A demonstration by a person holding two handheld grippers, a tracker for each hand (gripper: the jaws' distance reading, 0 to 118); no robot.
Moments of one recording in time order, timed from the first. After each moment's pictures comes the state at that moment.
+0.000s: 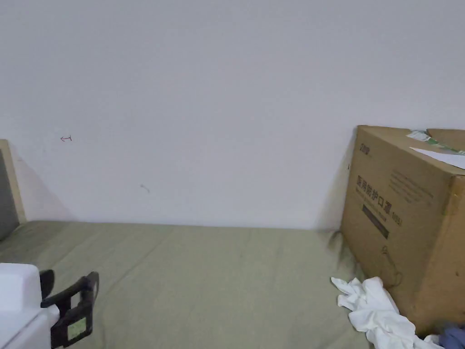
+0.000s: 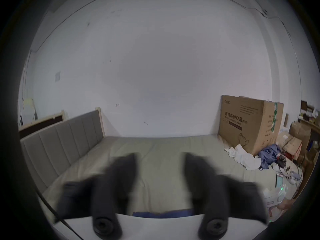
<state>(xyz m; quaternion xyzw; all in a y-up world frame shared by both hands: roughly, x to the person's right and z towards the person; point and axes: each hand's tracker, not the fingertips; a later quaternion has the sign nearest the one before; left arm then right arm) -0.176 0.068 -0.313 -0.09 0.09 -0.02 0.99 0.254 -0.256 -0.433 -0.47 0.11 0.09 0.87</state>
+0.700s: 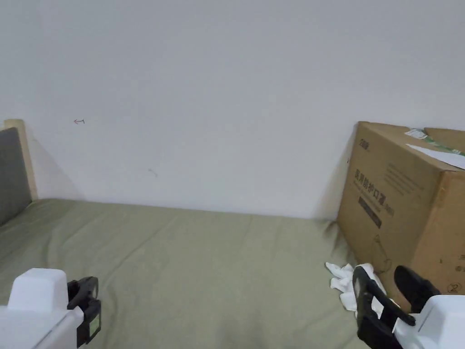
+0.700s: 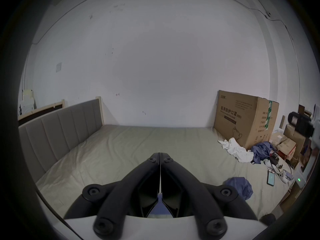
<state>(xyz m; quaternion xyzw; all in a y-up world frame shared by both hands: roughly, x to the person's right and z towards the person) -0.178 0.034 -0.267 -0.13 0.08 0.03 0.99 0.238 0.039 -0.302 0.04 0.10 0.03 0.99</state>
